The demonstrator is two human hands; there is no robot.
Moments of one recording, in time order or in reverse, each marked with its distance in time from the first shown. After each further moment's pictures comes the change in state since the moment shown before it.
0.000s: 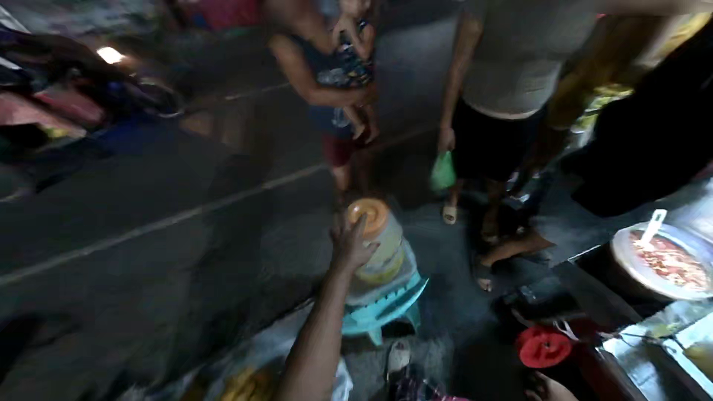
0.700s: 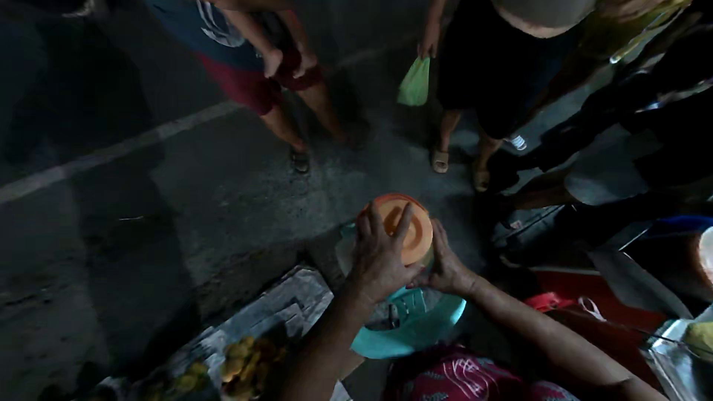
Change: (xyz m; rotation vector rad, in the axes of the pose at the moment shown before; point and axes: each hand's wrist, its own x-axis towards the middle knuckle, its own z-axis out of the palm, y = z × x) left_hand 0.086 -0.044 0.008 0.031 -0.422 0.265; right_hand 0.161 -0.418 -0.013 0.210 0.301 -0.762
